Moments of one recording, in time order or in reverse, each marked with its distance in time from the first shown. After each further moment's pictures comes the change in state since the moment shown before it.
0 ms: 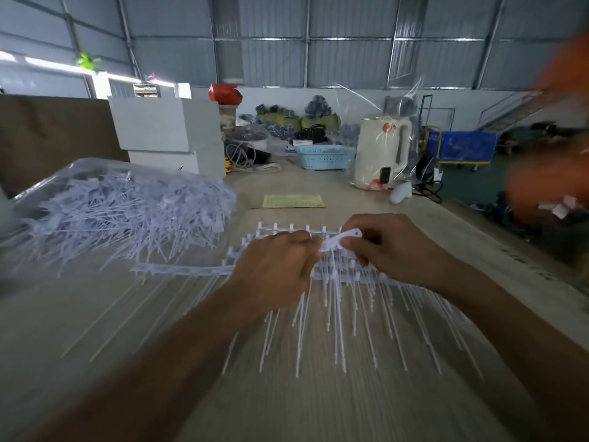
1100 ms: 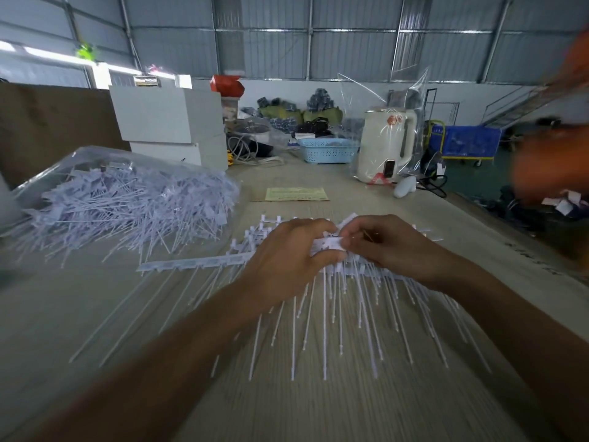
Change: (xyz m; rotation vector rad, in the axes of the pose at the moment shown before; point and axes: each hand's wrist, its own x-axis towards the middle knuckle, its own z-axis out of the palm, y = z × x) left_hand 0.004 0.002 0.007 -0.471 0.109 -0.095; right_hand 0.003 0.005 0.013 0.277 -0.124 0.117
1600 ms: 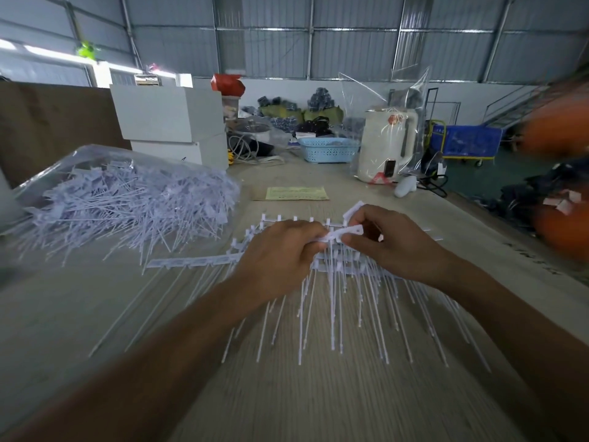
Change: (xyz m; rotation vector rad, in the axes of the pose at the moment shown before) left_hand -0.002 -0.012 -0.003 0.169 -0.021 0.029; right_hand 0.001 -0.001 0.003 -0.293 0.140 -0.084
